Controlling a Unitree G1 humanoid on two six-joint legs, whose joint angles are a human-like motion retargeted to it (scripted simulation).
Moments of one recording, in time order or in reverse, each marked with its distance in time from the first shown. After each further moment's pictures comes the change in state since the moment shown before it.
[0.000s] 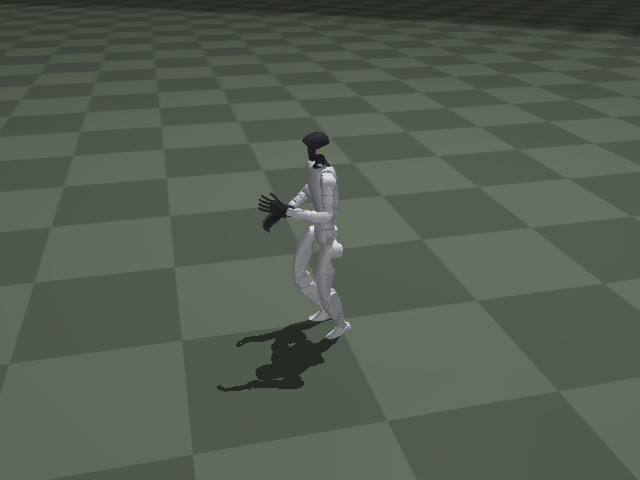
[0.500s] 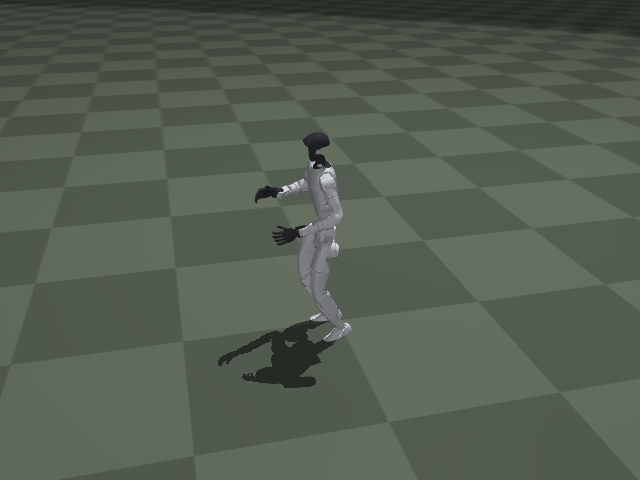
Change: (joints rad) left arm 0.364 0.007 -0.033 0.224 0.025 0.083 -0.249; right arm -0.221 -0.056 0.007 -0.517 -0.029 -0.056 0.048; waist 0.073 -0.033 -0.003; left_leg -0.091 0.086 -0.039 0.164 0.042 0.005; right_leg 0.081 0.079 0.016 -0.175 -0.021 -0.042
